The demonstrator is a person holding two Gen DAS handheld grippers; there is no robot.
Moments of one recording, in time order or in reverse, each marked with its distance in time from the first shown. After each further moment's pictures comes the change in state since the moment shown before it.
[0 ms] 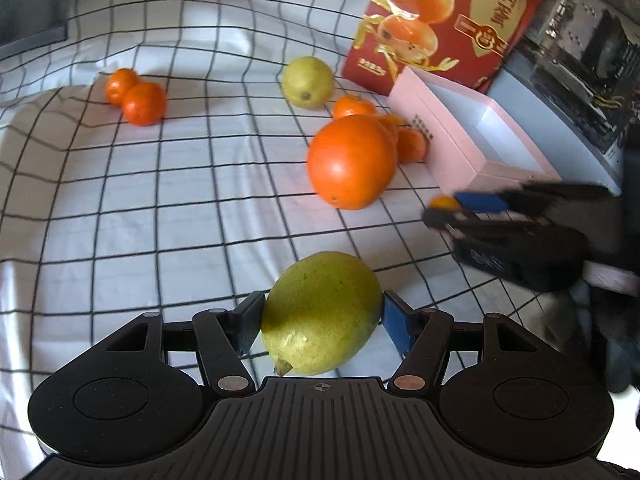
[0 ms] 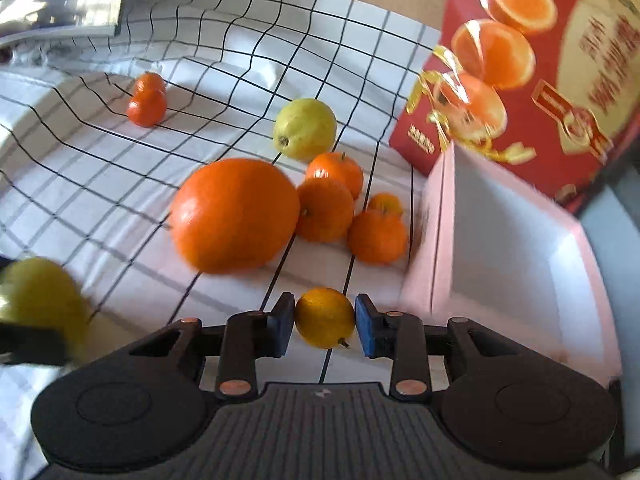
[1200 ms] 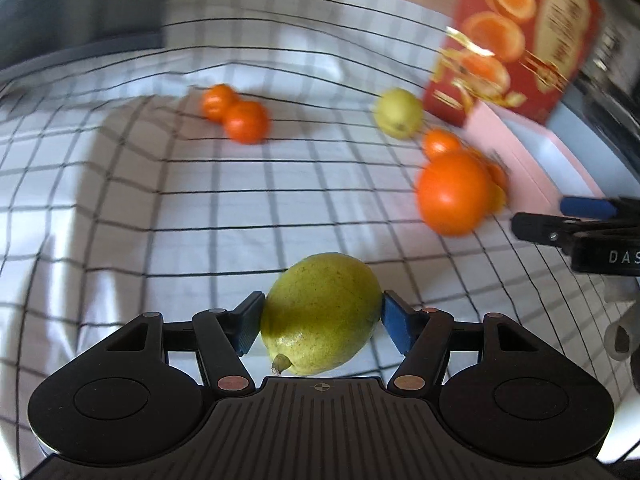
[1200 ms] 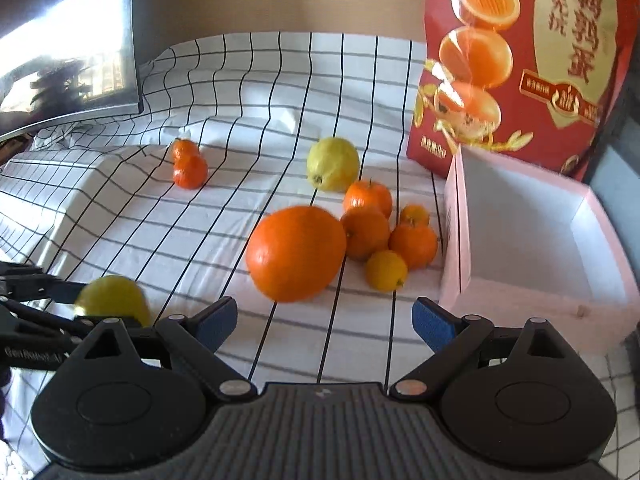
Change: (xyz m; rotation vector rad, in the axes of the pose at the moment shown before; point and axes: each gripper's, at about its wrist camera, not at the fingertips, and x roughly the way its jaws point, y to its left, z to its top) left arm -0.022 0.064 -0.007 -0.076 -0.077 0.143; right arm -0.042 0.003 0.013 0.193 -0.056 0.117
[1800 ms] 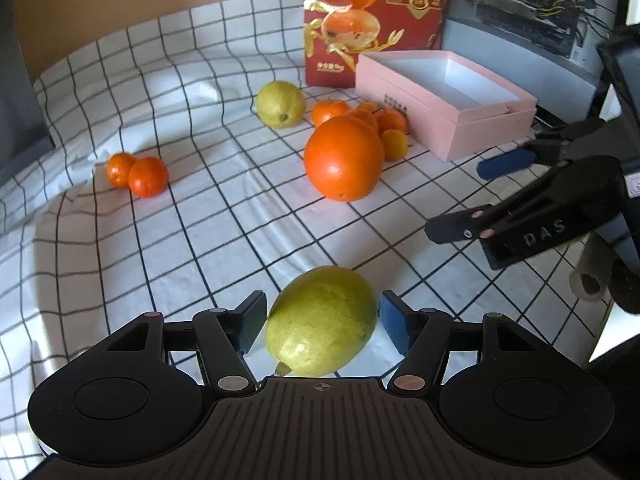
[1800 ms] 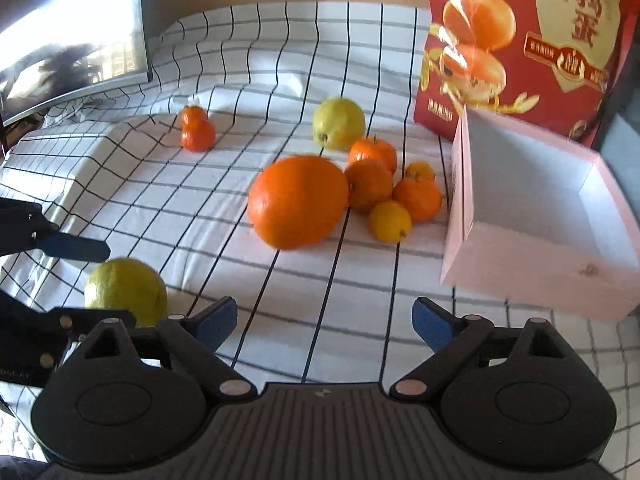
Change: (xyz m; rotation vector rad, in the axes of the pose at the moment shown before) left arm -0.008 -0.061 -0.006 0.426 0.044 -0.077; right arm -0.002 -0.009 -0.026 0.015 0.080 0.057
